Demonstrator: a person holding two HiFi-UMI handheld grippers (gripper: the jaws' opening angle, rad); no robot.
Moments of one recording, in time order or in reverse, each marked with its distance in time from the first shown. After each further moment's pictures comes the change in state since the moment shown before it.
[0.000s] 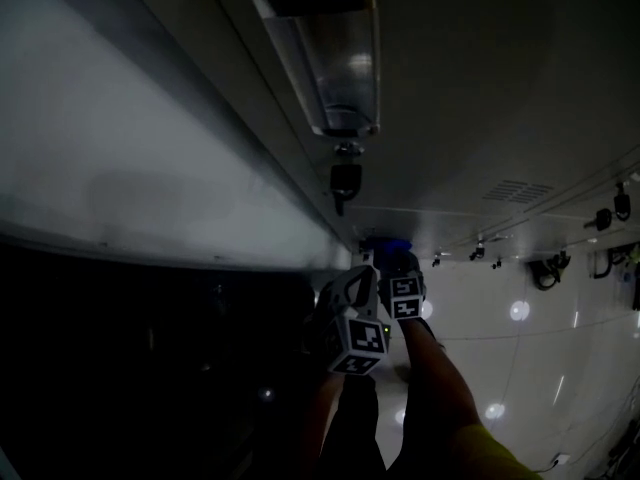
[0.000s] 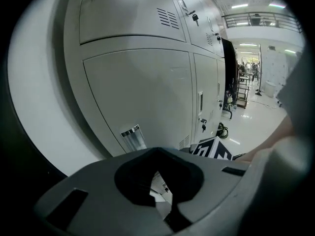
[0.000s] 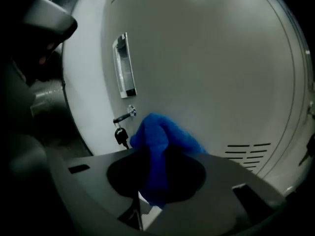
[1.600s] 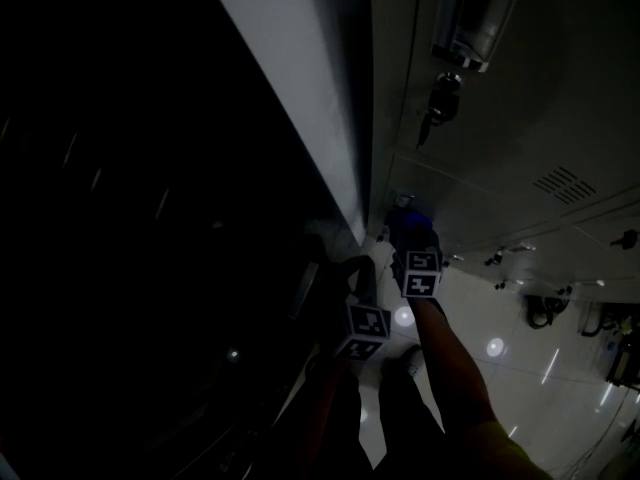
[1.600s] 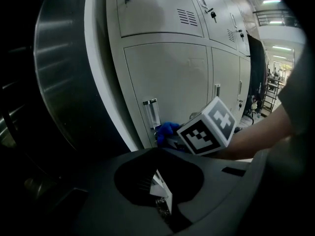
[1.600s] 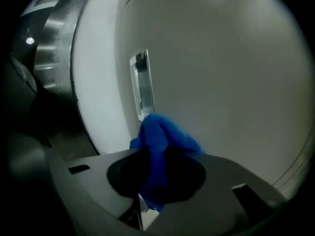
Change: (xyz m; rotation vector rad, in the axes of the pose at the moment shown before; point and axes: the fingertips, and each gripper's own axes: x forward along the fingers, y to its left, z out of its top) left arm -0.042 0.003 -0.063 -0.202 0.075 0.217; right arm -0.011 0.030 0.039 -0.107 0.022 0.093
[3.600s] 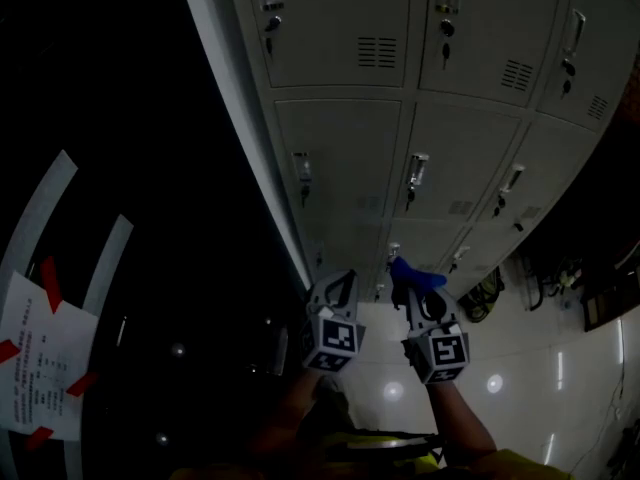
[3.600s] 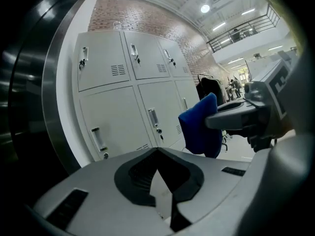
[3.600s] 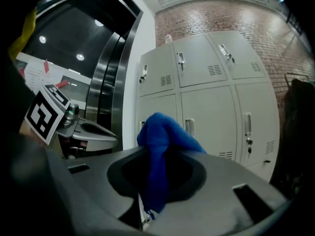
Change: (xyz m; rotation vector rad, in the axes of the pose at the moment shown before) left arm -0.131 -0.212 -0.039 0.119 -0.317 -0.223; right arm -0.412 -0.021 -0.073 0.011 -0.298 -0.149
